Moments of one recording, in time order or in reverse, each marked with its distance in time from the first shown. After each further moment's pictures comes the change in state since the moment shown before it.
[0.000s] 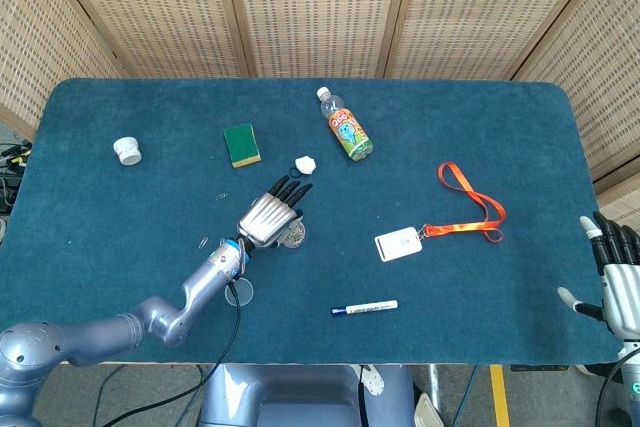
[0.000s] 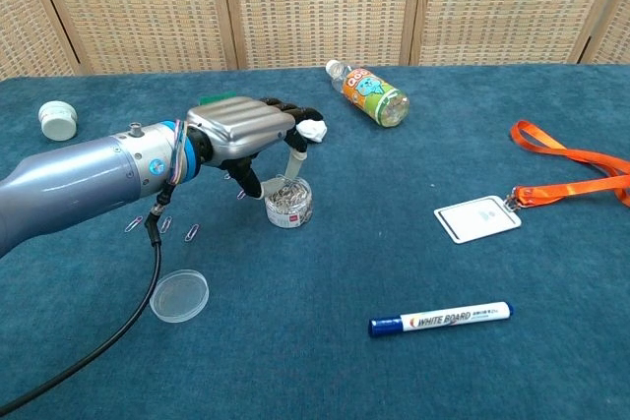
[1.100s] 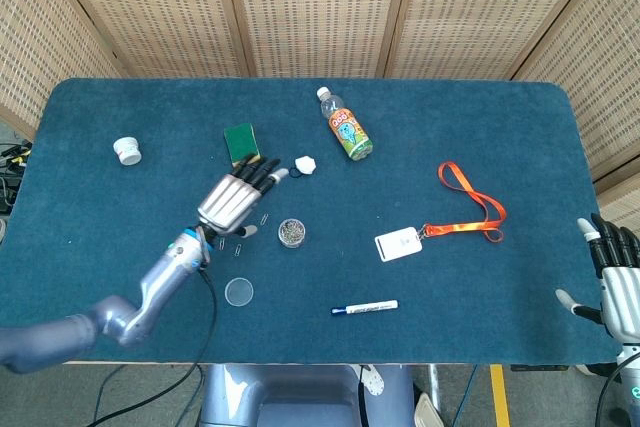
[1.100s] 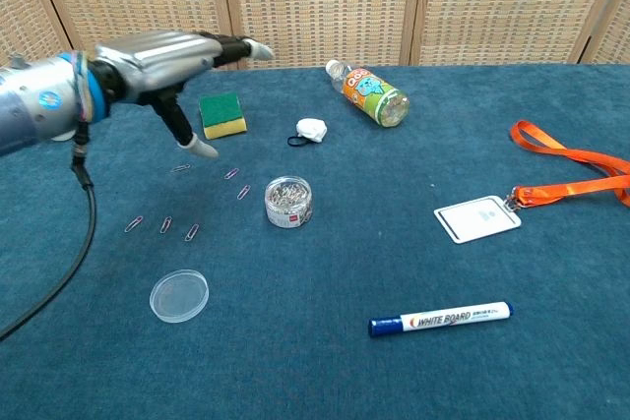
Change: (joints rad) left arm 0.119 0.288 -0.001 -0.264 0.004 0.151 -0.066; right arm -0.010 0.006 -0.009 -0.022 -0.026 0.026 -0.009
